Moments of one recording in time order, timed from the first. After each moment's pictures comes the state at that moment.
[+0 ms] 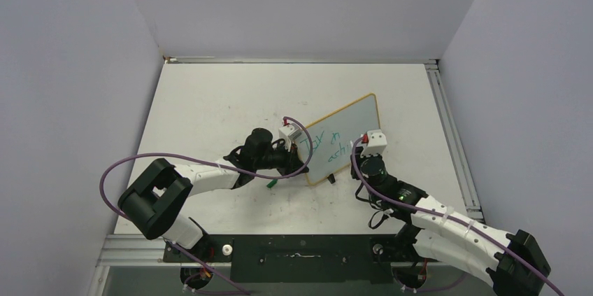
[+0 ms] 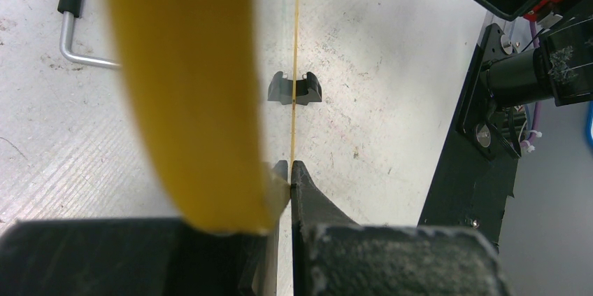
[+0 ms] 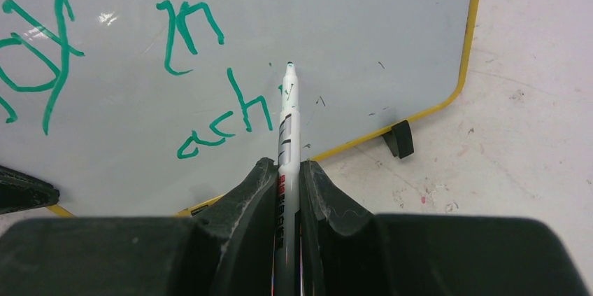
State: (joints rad) left arm -0.73 1.51 0.62 0.41 0.50 -0.35; right arm 0.81 0.82 0.38 -0.03 0.56 0.33
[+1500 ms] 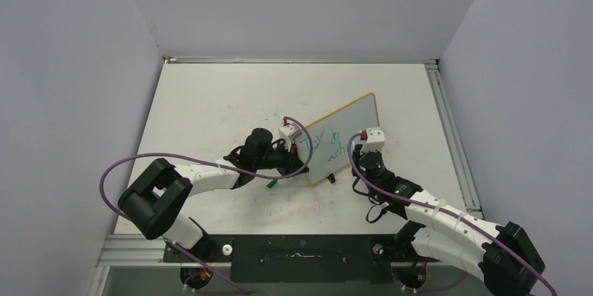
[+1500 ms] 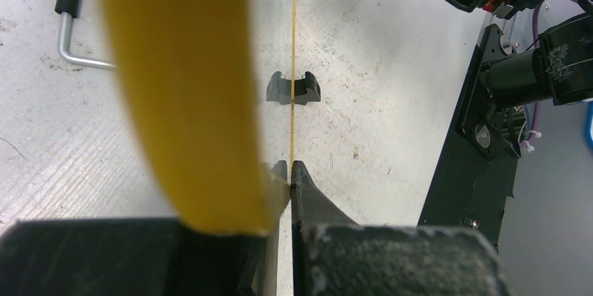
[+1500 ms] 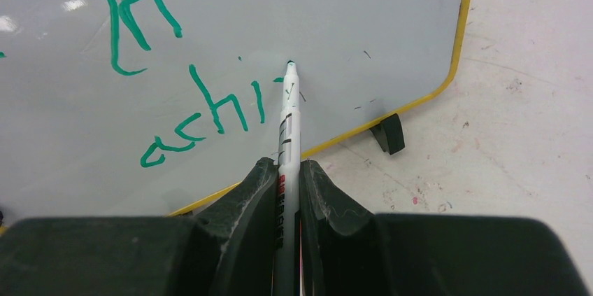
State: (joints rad) left arm -0.73 1.51 0.62 0.41 0.50 -0.35; right arm 0.73 0.92 0.38 0.01 0.51 0.33
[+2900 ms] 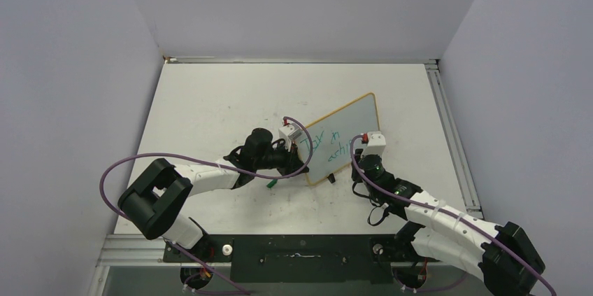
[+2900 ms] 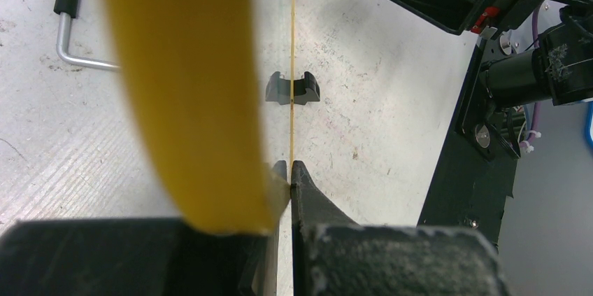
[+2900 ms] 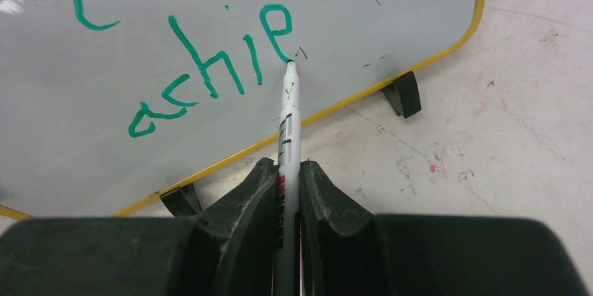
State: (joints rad) left arm -0.73 1.51 0.62 0.41 0.50 -0.35; right arm 0.73 0.91 0.36 -0.06 0.47 0.43
